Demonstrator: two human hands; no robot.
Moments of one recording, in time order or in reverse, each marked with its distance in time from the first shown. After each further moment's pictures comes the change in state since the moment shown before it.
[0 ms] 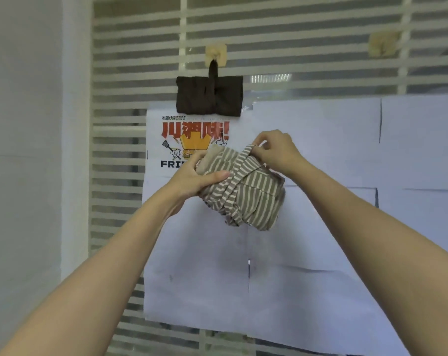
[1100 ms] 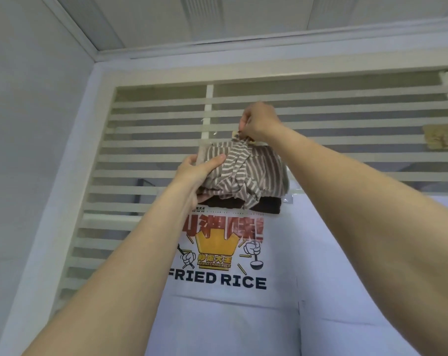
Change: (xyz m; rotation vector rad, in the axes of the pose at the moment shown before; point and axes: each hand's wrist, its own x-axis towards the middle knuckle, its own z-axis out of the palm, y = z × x) left_hand 0.186 0.088 -0.085 -0.228 0.324 0.076; right_hand 0.258 -0.106 -0.021 -0.252 0.305 -0.182
